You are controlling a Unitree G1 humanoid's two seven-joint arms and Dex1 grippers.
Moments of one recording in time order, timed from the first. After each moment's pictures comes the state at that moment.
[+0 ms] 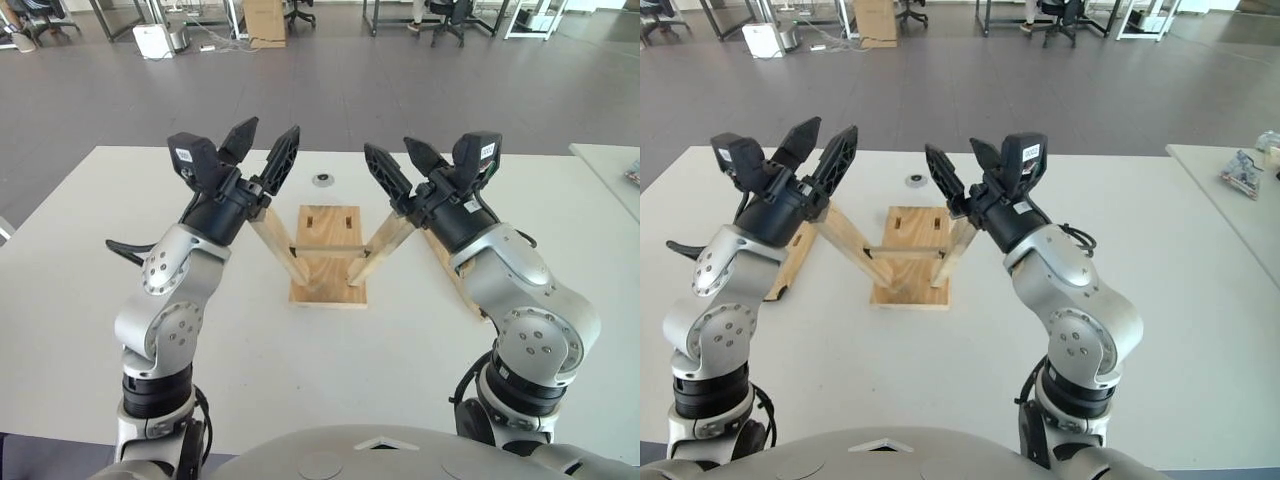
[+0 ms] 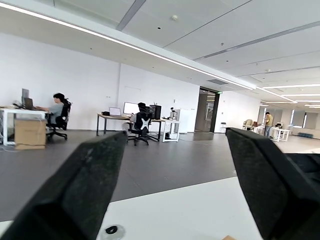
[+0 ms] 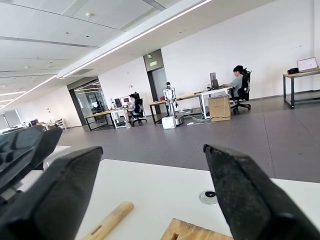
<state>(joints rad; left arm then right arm) -0.26 0.24 0.06 -0.53 -0.70 0.46 -0.18 -0.36 -0.03 -0.14 -0.73 0.69 1.00 0.00</state>
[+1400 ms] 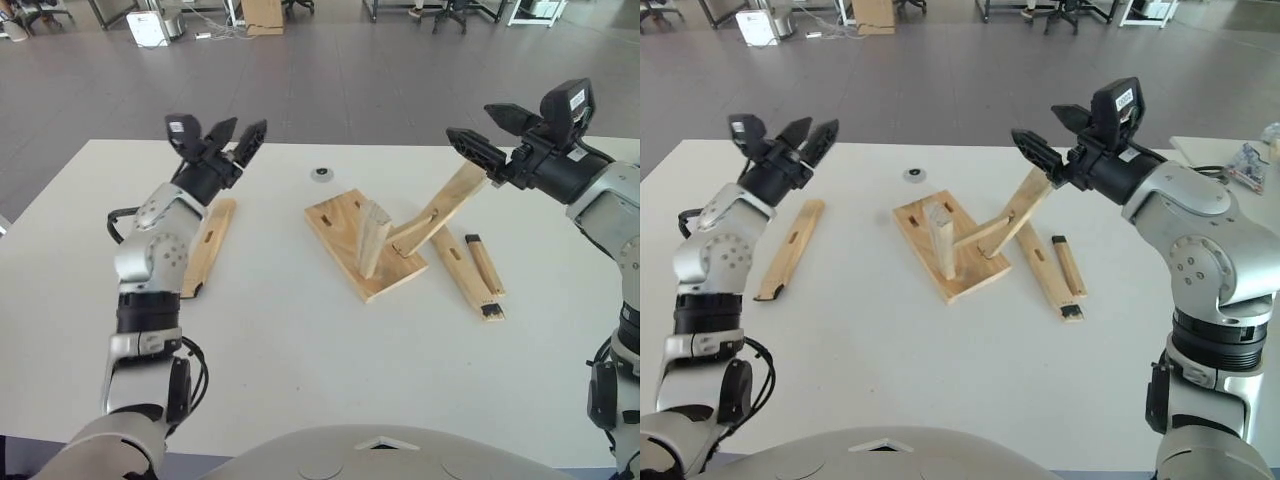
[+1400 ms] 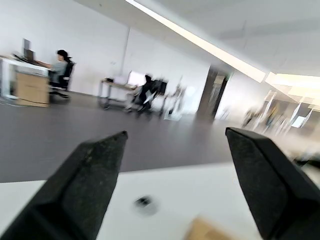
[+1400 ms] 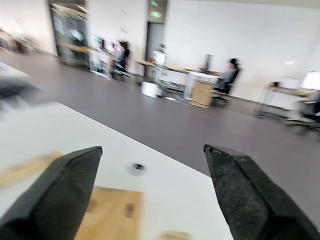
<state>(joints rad) -0.57 0.42 0.08 0.30 -0.52 0.22 -0.48 -0.44 -0.70 -0.29 -0.43 0.84 0.89 0.47</state>
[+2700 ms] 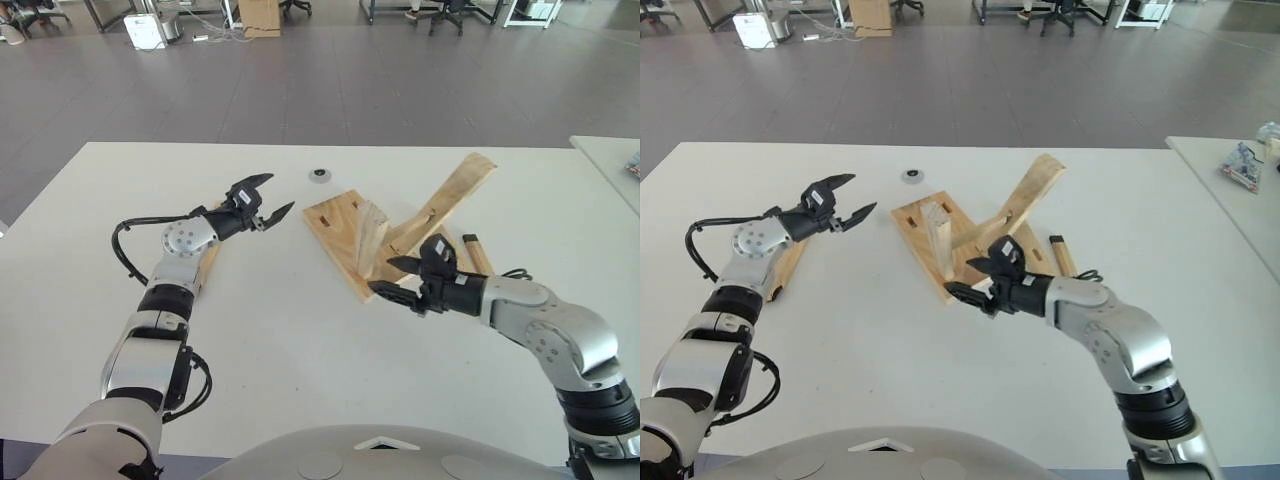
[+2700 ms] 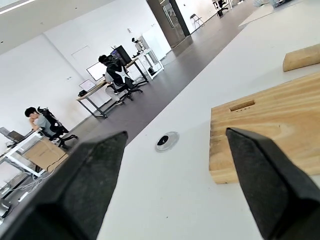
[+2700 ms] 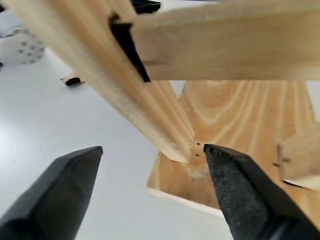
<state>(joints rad) -0.57 0.42 -0.03 0.79 -0.04 -0.54 -0.75 -0.08 -0.51 0.12 -0.48 0.60 0.90 0.53</state>
